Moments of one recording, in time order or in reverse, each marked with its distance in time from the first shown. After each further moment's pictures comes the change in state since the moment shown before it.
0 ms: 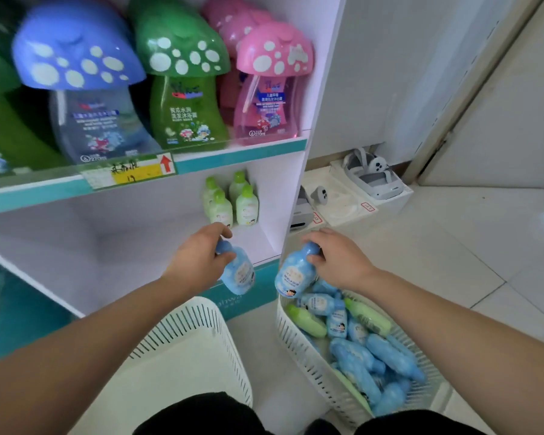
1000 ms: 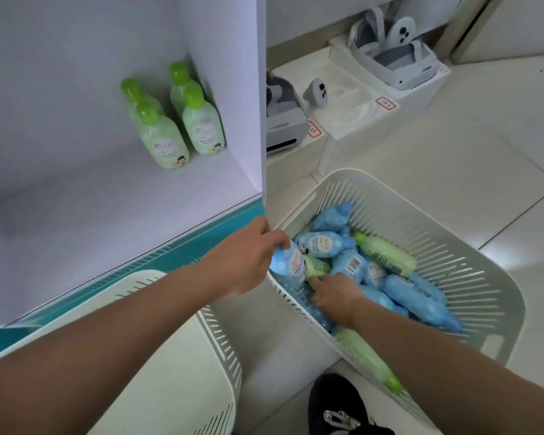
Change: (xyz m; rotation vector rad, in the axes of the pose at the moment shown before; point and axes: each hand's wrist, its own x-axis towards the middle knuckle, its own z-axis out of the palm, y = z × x) left_hand 0.042 0.003 0.160 0.199 -0.579 0.335; right_hand -0.019 0.123 0.225 -0.629 -0.678 -0.236
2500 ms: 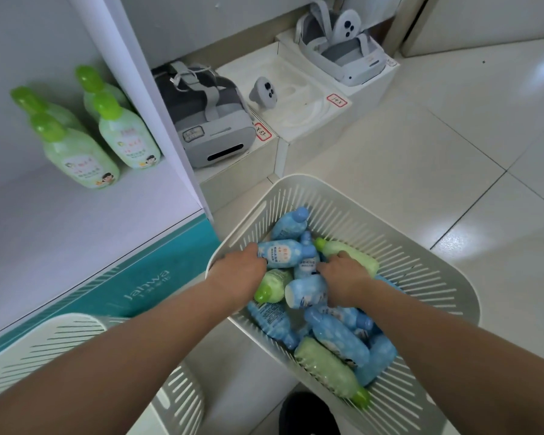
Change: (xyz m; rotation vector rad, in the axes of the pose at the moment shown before) left_hand 0.082 0.021 0.062 0.451 -0.246 -0.078; right_hand -0.022 0.089 0.024 0.412 -0.047 0.365
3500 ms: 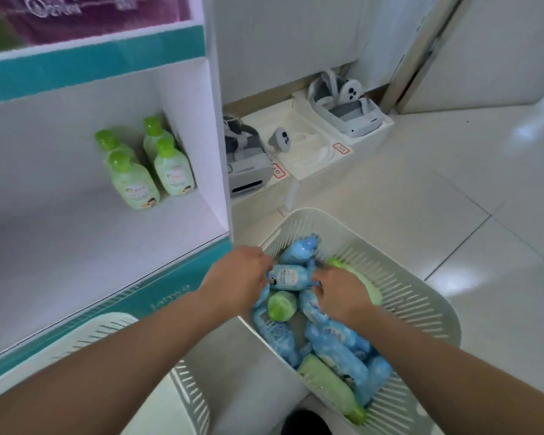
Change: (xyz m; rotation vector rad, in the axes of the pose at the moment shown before) left_hand -0.058 -0.021 -0.047 -0.249 0.347 0.050; right_hand -0.044 -0.031 -0.047 0.294 0.354 0.041
